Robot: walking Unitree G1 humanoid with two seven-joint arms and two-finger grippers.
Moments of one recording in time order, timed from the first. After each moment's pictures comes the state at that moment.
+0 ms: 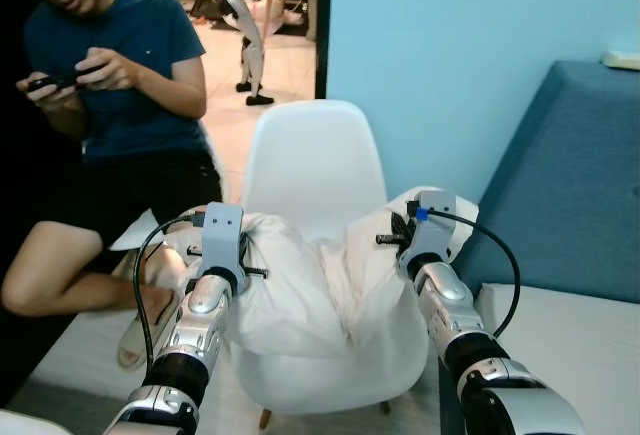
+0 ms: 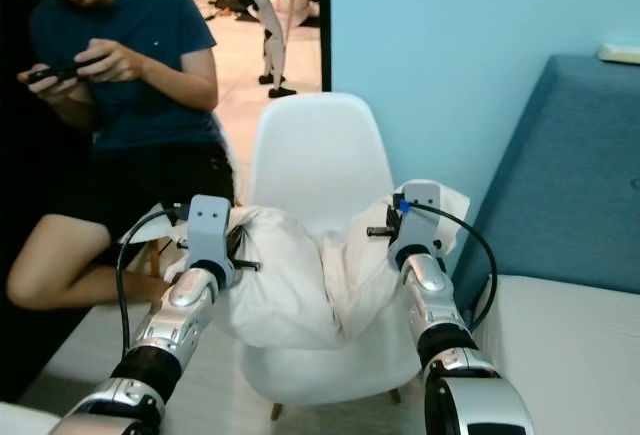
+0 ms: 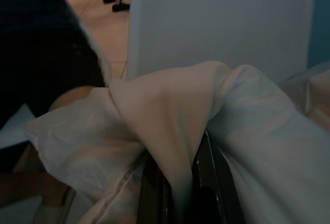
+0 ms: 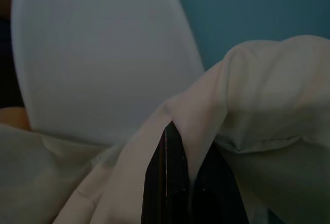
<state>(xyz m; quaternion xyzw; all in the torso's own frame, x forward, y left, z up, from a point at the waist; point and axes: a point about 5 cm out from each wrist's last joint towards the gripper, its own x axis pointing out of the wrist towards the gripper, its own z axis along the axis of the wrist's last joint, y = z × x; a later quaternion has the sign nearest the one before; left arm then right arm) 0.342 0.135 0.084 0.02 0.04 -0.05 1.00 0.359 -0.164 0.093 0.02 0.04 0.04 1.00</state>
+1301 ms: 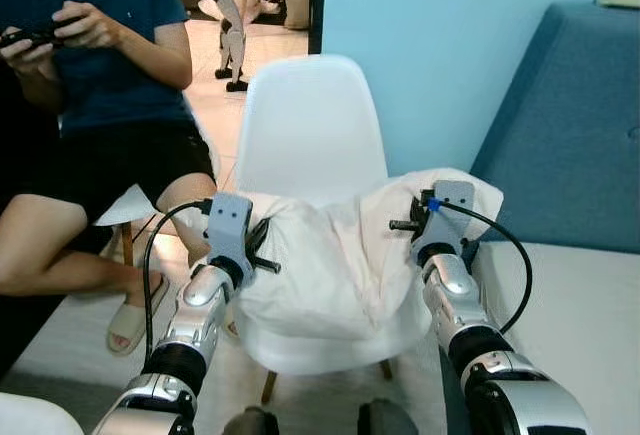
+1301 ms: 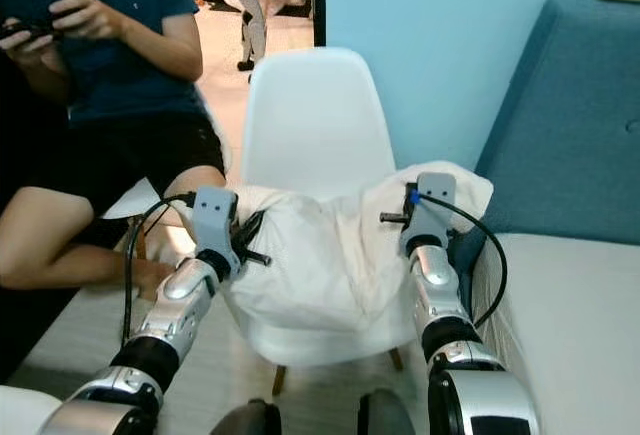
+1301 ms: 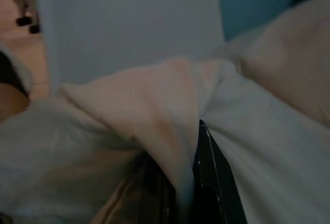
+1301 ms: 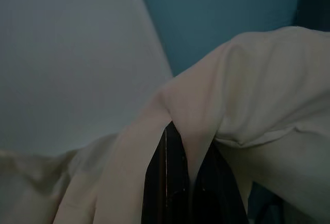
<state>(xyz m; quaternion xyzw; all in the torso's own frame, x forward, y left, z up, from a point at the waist) 0.345 0.122 0.097 0.01 -0.01 -0.21 0.98 0.364 -0.179 0.113 0.01 -0.03 -0.04 1.00</state>
